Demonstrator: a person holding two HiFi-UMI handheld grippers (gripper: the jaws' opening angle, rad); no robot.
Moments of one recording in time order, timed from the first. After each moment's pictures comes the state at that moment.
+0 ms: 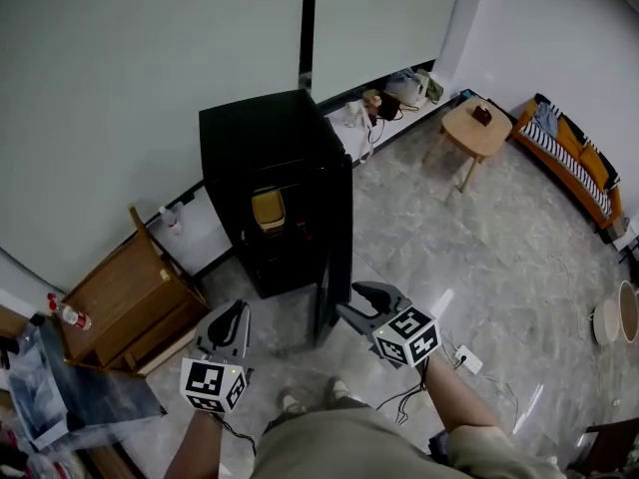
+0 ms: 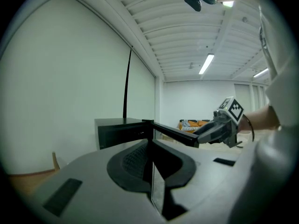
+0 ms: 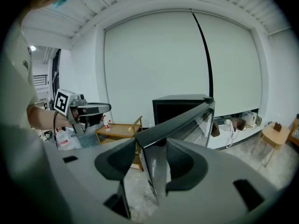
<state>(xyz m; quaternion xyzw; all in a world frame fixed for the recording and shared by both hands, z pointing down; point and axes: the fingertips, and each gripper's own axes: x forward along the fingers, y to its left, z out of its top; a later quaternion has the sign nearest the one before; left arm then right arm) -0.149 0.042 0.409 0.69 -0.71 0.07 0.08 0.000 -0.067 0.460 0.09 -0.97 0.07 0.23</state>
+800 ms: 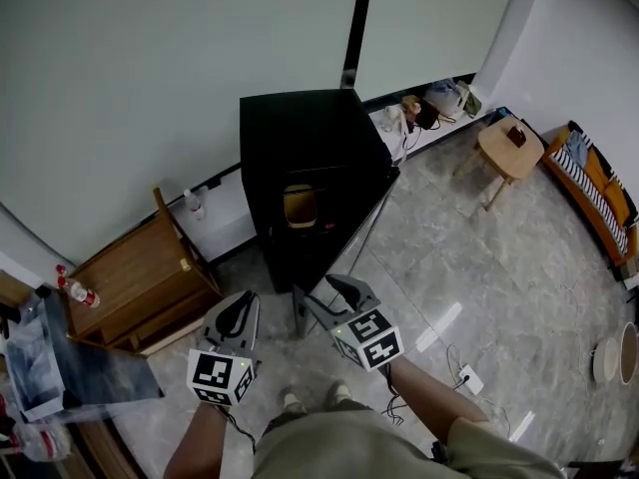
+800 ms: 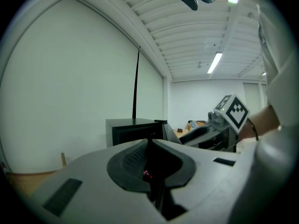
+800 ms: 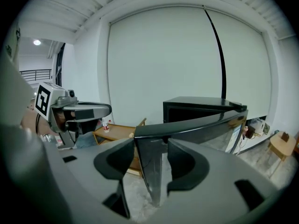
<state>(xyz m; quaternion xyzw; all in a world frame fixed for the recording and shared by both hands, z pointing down) -0.215 0.033 0.415 0.66 -0.74 0.06 0.08 -0.143 -0.052 0.466 0.07 -0.97 0.05 0.23</state>
